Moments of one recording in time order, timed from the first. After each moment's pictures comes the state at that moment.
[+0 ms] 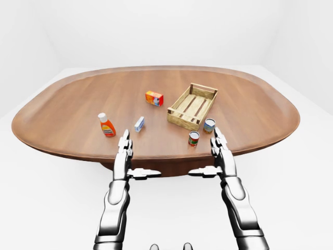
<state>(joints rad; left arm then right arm) 0.00 0.01 0.01 0.00 -0.01 0.00 -0.01 0.00 -0.01 -0.01 0.00 0.01 0.00 0.01</state>
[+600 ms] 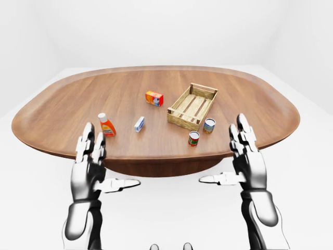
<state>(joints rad) 0.23 -0.02 0.18 -0.53 -0.16 0.09 -0.15 0.21 0.00 0.00 -0.55 -0.04 0.09 0.04</state>
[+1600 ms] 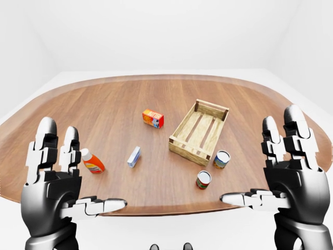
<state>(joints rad) 0.37 -0.14 0.35 -0.90 -0.26 0.09 -0.31 0.41 0.07 -0.10 -0.99 0.04 0.09 0.15</state>
